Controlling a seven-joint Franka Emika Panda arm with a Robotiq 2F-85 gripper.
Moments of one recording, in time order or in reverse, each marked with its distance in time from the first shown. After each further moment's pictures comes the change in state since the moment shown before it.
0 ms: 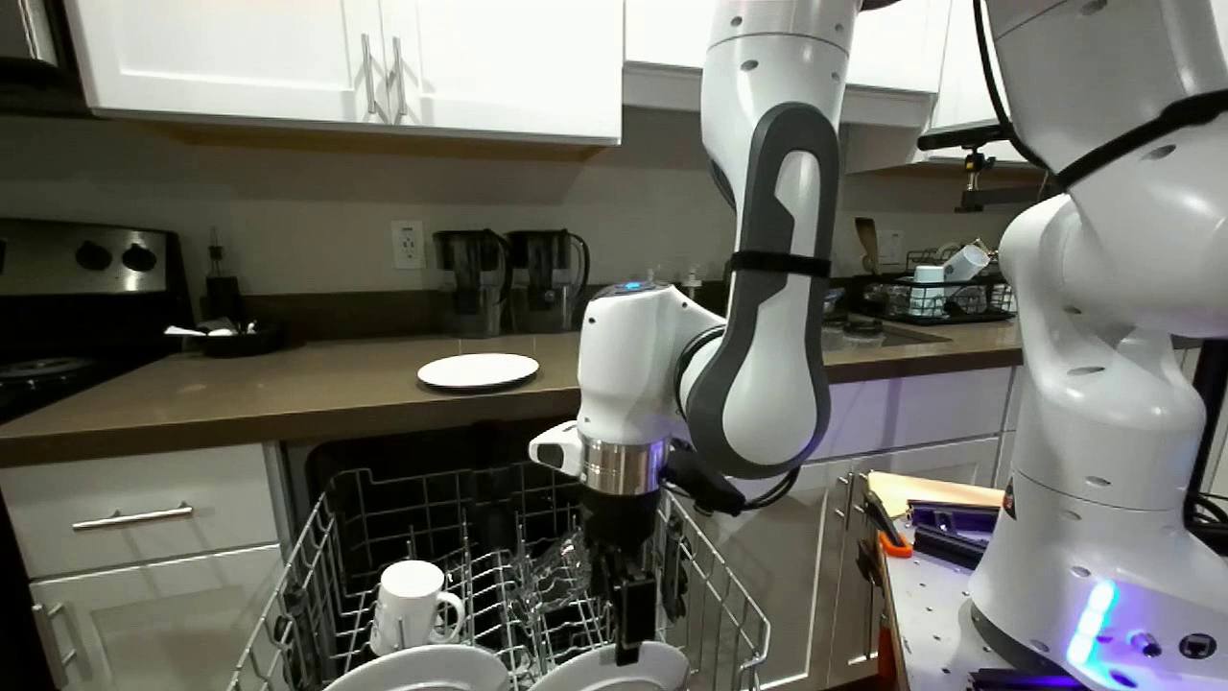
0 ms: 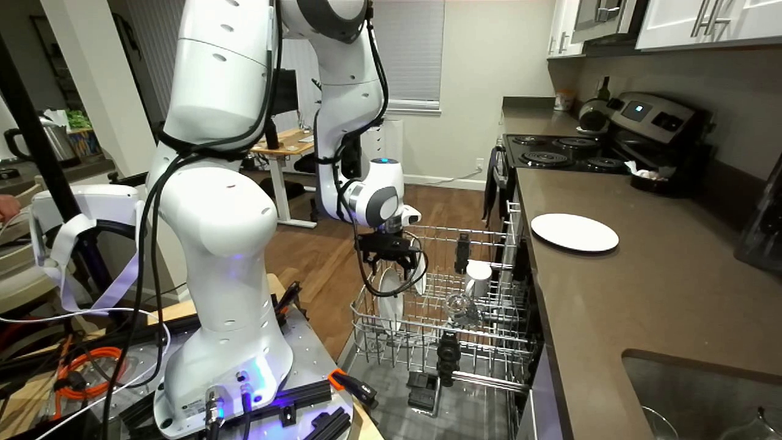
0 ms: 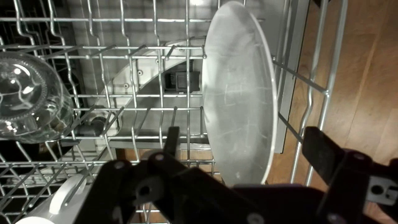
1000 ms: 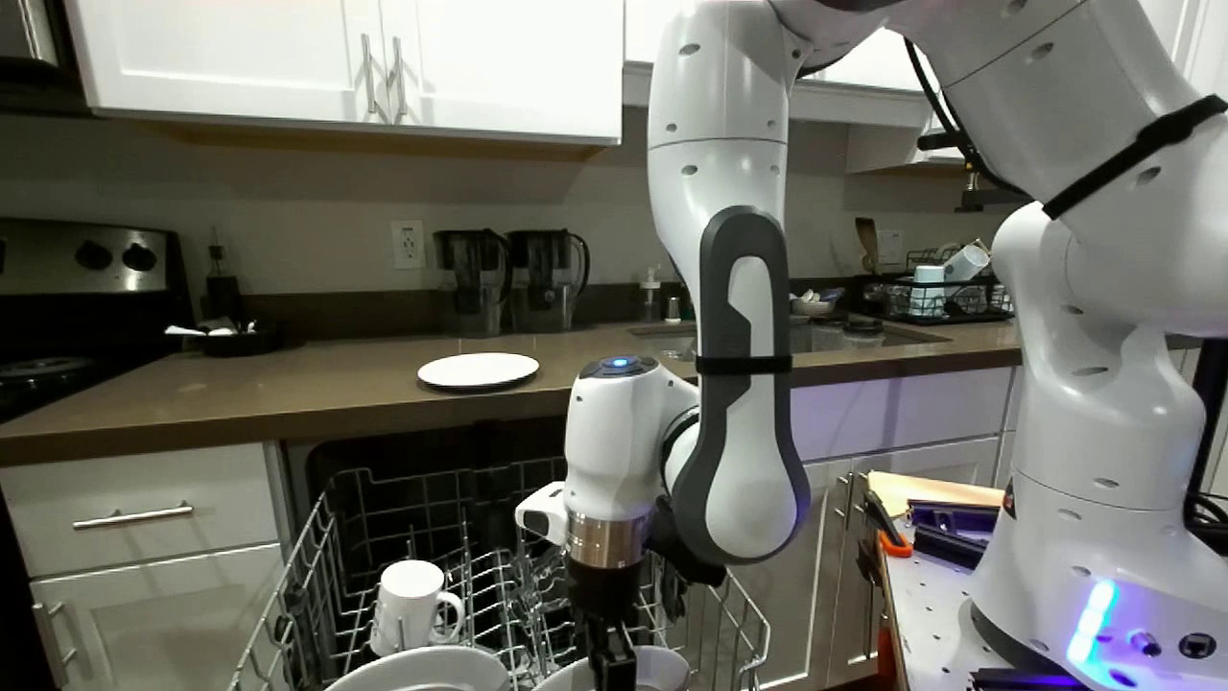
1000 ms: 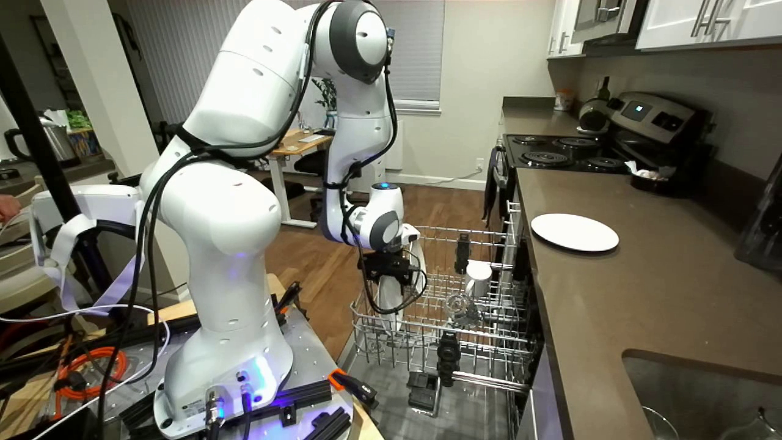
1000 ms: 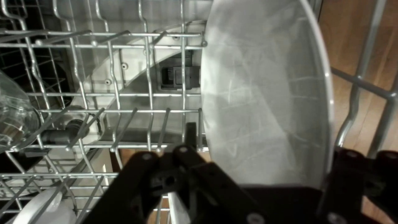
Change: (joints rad) arm 0.079 0.246 -0.055 0.126 0.000 0.145 0.026
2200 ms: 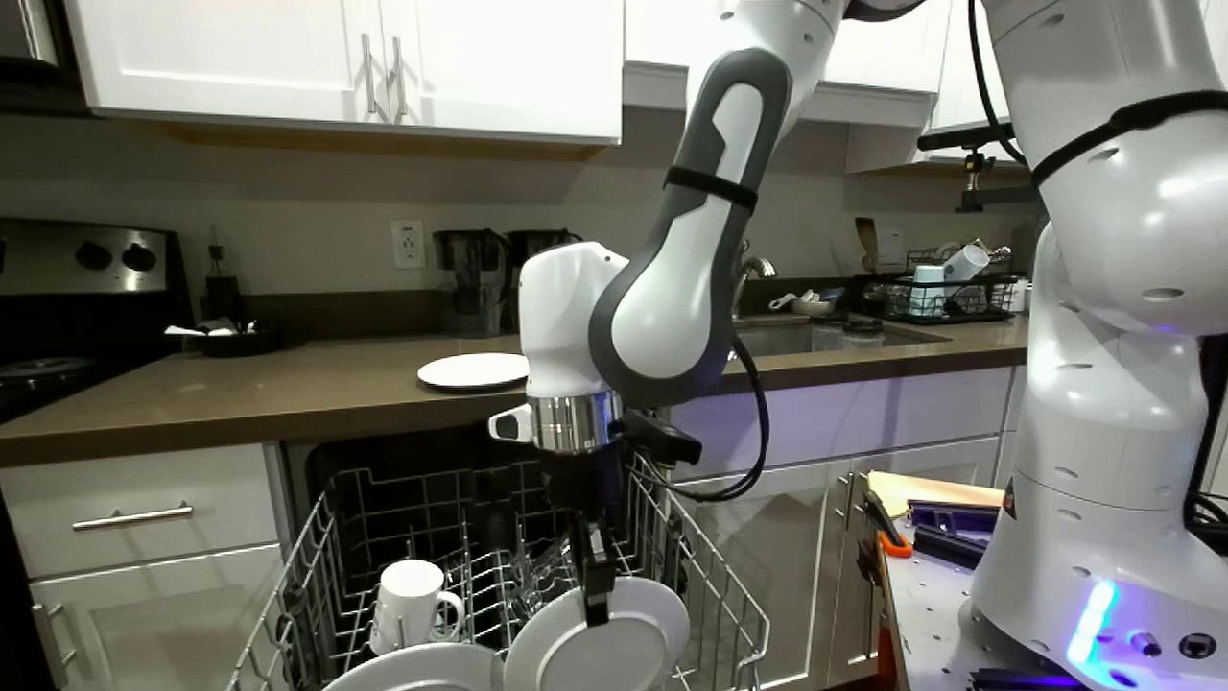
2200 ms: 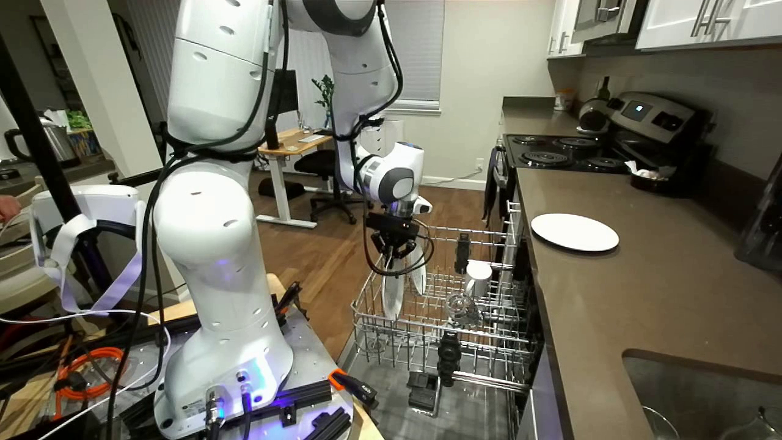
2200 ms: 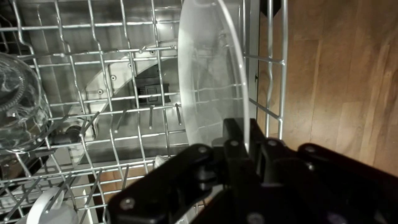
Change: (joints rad) arm -0.431 -0.291 0.407 0.010 0.158 -0.506 -0.141
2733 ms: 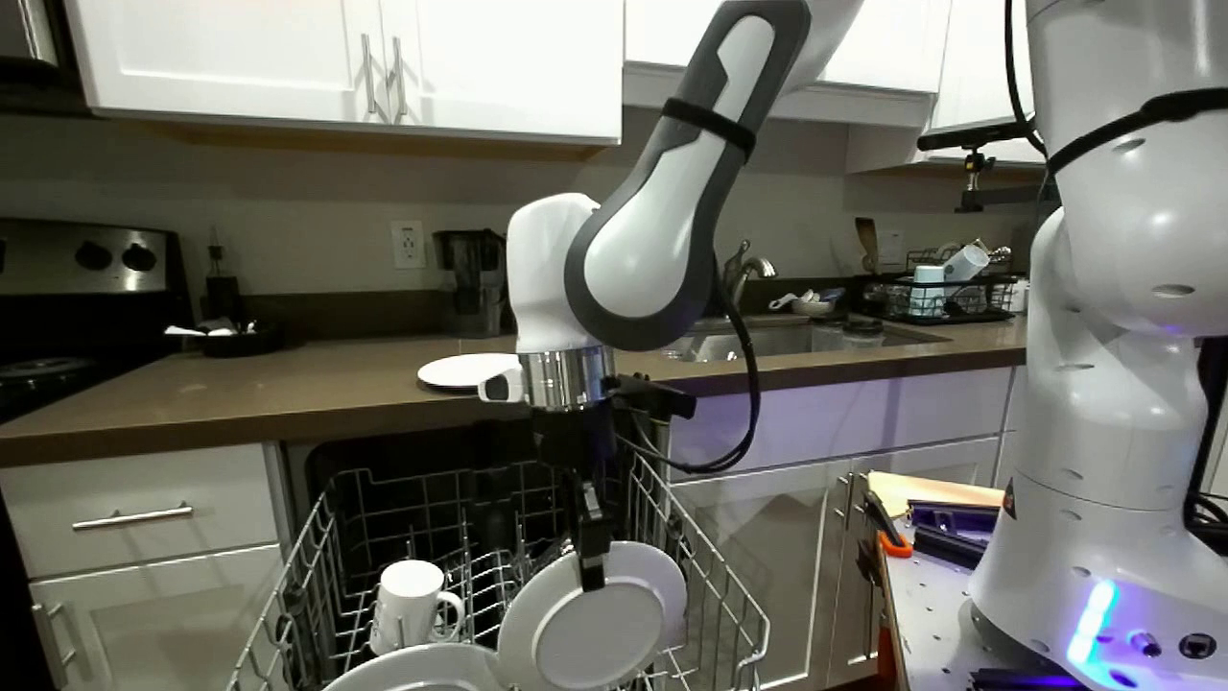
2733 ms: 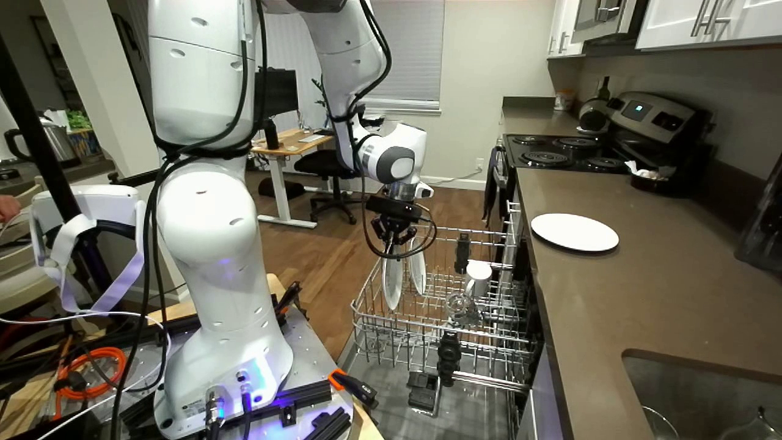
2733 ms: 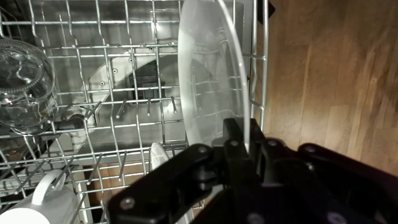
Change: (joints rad) arm 0.053 -0.114 -0.029 0.013 0.117 -0.134 -0.103
